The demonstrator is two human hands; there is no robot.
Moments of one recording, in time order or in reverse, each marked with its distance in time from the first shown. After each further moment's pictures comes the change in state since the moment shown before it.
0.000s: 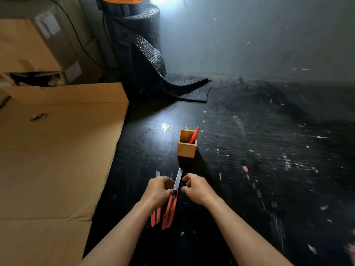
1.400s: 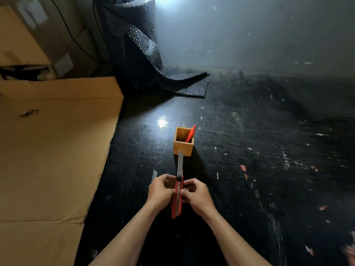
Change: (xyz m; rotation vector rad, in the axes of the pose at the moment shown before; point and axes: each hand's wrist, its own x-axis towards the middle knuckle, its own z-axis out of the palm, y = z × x) left_hand 0.004 0.024 0.019 -0.452 0.004 -0.165; right_hand -0.007 0.028 0.021 0.660 0.073 0.108
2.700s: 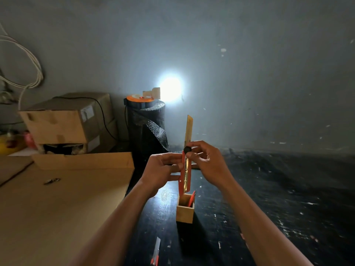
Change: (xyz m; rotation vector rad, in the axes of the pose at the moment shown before) left_hand -0.097 0.236 -0.106 -0.304 0.047 0.632; right_hand -0.081 -0.287 -0.072 -0.154 0.192 -0.937
